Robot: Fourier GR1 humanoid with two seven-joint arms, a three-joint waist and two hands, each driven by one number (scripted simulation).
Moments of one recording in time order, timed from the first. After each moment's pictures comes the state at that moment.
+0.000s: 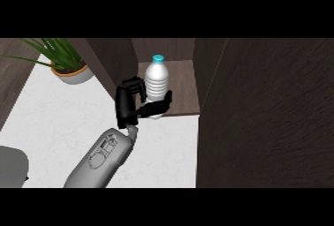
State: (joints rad) left arm -0.51 0.05 -0.38 -1.12 0.14 0.83 -0.12; right arm 0.52 -0.09 0.32 -2.09 -0.26 0.21 -0.18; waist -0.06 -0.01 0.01
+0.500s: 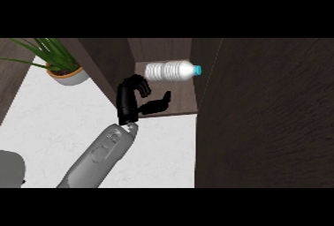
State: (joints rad) left arm -0.58 0.10 -0.46 -1.02 0.05 0.91 -0.08; right arm 0.52 -0.10 0.32 -2.08 -0.26 0.23 -0.18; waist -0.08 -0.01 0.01
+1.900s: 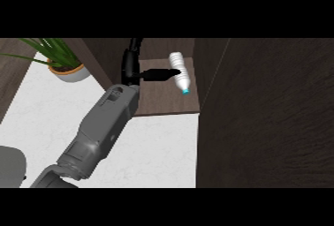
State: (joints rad) left arm -1.00 0.02 -0.05 -0.43 0.26 0.47 -0.54; right arm 0.55 -0.09 0.33 -2.08 -0.23 0.21 -0.25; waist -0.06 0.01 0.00
